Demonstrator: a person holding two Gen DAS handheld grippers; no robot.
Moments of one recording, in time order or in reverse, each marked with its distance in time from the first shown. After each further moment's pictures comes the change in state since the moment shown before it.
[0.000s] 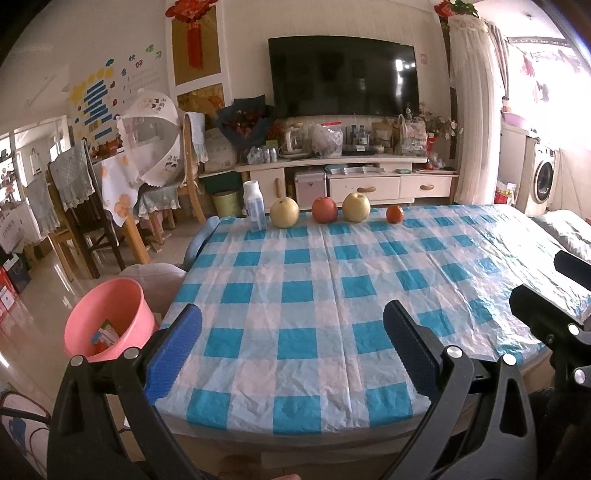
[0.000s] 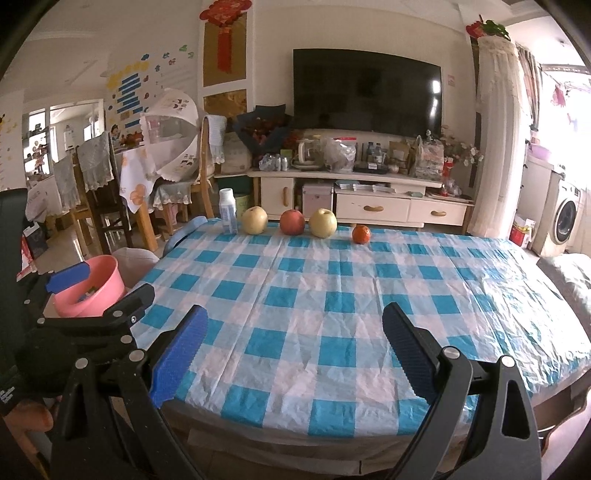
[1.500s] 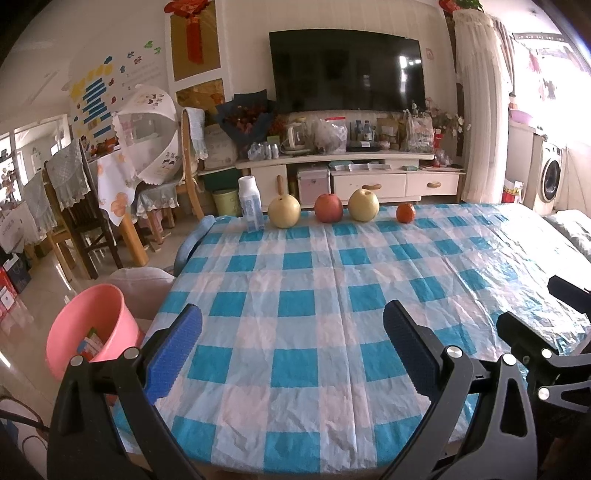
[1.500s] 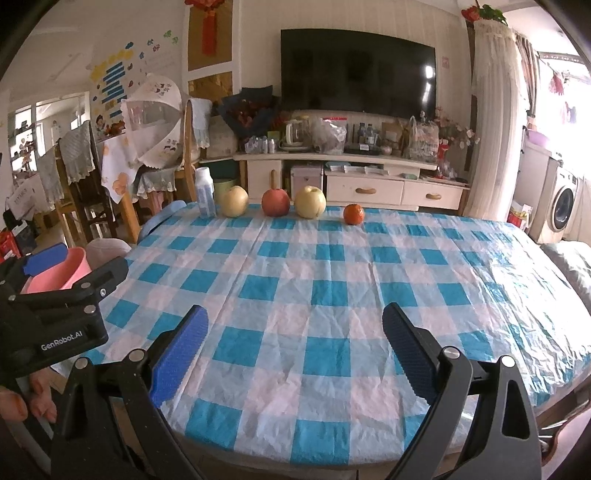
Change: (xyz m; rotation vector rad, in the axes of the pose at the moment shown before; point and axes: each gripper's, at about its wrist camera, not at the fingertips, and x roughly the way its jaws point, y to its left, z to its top) left arm 0.042 -0.013 0.016 -0.002 0.012 0.009; right arm 0.080 -0.025 -0.011 0.019 0.065 -0.027
